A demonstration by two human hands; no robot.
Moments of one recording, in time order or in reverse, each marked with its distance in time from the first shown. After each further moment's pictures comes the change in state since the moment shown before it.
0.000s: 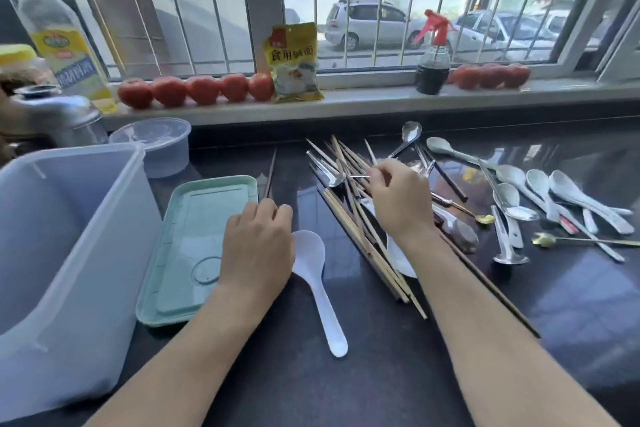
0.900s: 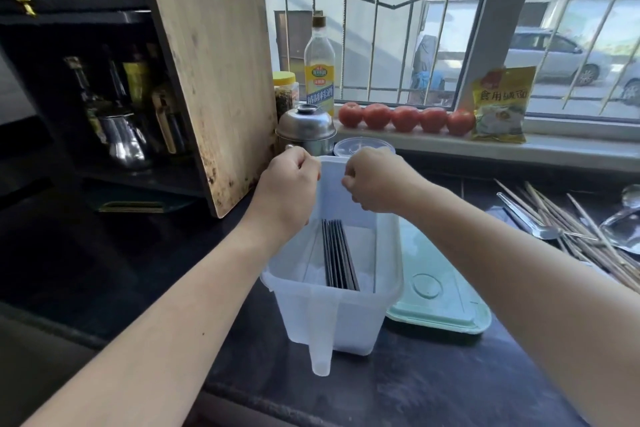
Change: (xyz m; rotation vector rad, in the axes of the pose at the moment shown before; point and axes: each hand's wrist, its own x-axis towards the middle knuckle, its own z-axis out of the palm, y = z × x) left_hand -0.038 -0.229 -0.163 -1.009 0.114 -0.738; right_hand -0.035 -0.313 0.139 -0.290 -0.609 -0.561
